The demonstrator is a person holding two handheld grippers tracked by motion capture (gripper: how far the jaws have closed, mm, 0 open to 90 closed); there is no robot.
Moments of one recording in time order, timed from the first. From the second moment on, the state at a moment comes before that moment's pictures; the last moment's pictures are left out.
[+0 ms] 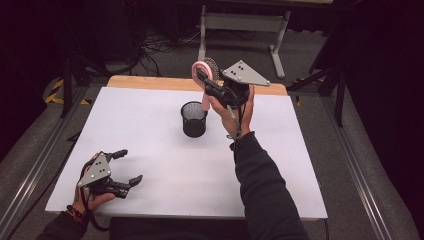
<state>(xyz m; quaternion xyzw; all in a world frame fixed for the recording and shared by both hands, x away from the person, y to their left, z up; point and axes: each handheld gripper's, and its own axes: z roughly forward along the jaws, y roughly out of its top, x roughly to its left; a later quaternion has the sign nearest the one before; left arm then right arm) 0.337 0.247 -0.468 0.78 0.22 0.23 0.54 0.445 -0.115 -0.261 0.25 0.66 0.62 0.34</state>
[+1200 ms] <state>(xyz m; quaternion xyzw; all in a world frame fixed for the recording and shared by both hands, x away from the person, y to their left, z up) 0.339 0.251 -0.468 0.78 0.22 0.23 0.54 0.473 -0.088 -0.302 0.28 0.68 0.61 0.30</state>
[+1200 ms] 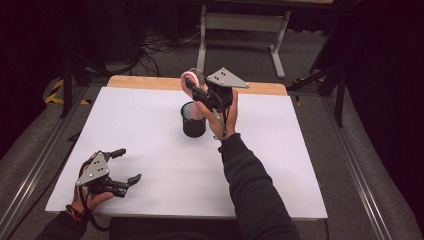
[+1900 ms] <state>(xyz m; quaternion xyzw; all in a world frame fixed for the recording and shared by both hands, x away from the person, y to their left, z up) 0.338 0.249 -0.469 0.78 0.22 0.23 0.54 0.476 -0.091 -0.334 0.29 0.69 0.61 0.27</state>
